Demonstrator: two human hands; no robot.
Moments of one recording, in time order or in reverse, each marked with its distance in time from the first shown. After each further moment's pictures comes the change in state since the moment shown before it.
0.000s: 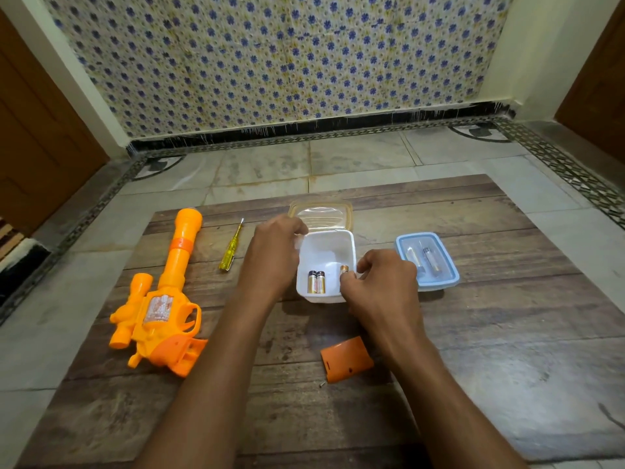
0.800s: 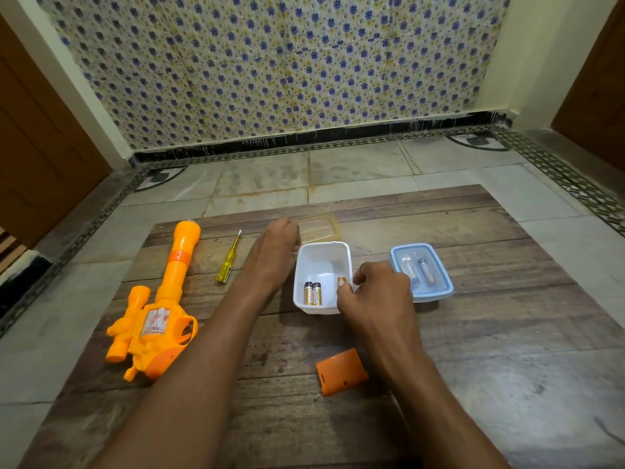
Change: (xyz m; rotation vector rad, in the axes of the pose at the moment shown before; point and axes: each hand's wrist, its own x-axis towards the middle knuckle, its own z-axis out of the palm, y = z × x) left_hand 0.033 -0.023 0.026 0.138 -0.087 0.132; right_hand -0.001 -0.004 -0.009 -0.097 -0.038 0.036
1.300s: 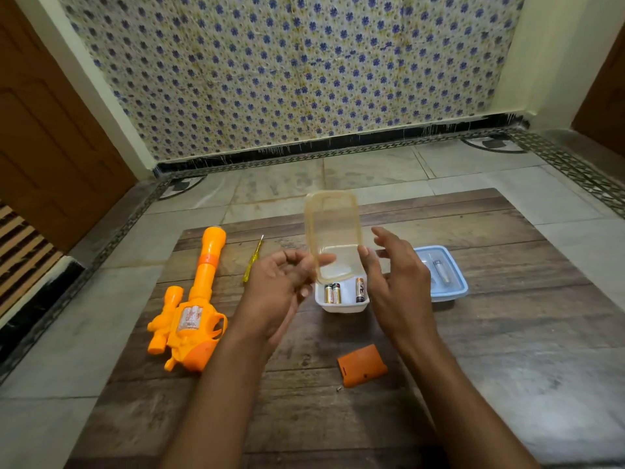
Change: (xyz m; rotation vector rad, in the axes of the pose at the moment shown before) left_hand -0.084 0.061 -0.081 -1.350 0.025 -0.554; right_hand 0.002 -0.005 -0.001 0.349 0.215 -0.280
